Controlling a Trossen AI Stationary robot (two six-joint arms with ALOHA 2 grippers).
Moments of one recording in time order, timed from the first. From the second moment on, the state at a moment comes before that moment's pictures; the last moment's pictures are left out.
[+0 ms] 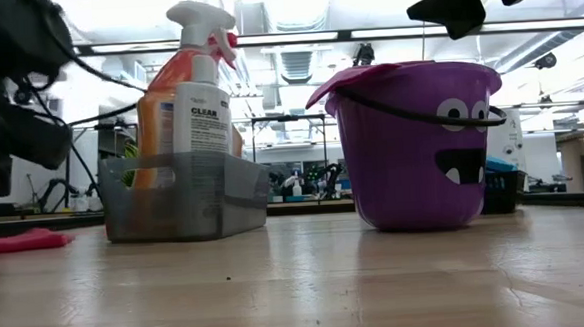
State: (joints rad) left arm -0.34 1.12 0.42 -0.70 0.20 -1.00; right arm 0.34 0.91 0.55 0.04 0.22 0.09
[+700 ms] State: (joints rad) left arm -0.71 1.15 0.45 -0.51 0.18 -1.26; right arm 0.34 0.91 0.55 0.05 0.21 0.11
